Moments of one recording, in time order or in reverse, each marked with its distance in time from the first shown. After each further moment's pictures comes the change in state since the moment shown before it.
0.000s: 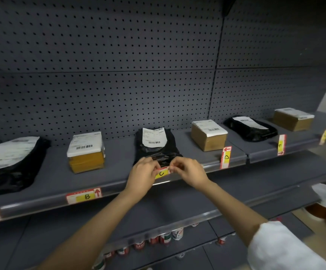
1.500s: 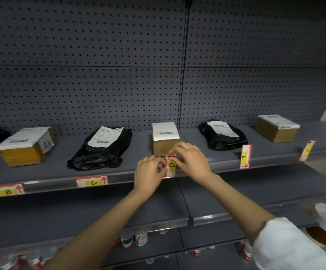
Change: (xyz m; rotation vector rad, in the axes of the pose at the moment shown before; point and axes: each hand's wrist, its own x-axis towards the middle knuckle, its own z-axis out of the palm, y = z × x) left_hand 0.072 0.186 0.137 0.002 0.142 -0.198; right_hand 0.005 0.166 -0.148 -0.254 0.069 -0.325
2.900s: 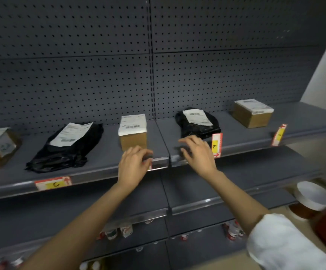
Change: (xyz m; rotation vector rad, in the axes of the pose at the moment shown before) left_hand 0.017 0.043 0.035 0.051 -0.042 0.105; right_hand -0.052 0.110 -0.026 -0.064 0.099 0.199
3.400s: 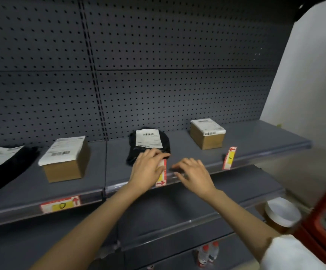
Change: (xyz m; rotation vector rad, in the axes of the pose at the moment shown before) left_hand 0.102 0.170 0.117 -0.028 -0.100 0.247; right_hand -0.009 0.170 -0.064 -0.095 -0.143 -0.058
